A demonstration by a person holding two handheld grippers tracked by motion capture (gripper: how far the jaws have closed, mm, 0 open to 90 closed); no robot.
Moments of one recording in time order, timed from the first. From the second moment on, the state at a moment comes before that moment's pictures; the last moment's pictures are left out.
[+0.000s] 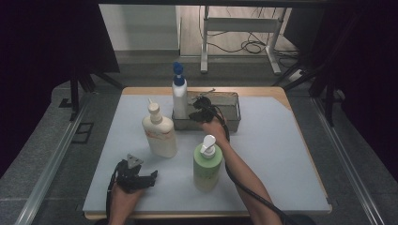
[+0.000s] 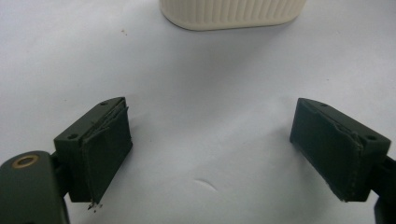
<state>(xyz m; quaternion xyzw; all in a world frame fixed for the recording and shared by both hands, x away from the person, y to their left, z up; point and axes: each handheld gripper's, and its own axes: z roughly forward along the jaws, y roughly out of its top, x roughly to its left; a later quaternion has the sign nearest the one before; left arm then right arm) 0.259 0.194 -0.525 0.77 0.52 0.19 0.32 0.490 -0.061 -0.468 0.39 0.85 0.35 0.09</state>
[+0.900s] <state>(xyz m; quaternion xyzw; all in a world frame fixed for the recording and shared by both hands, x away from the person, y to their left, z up) 0.259 0.194 -0.525 0.77 0.52 0.19 0.32 0.476 -0.091 -0.440 0.37 0.84 0.37 0.12</state>
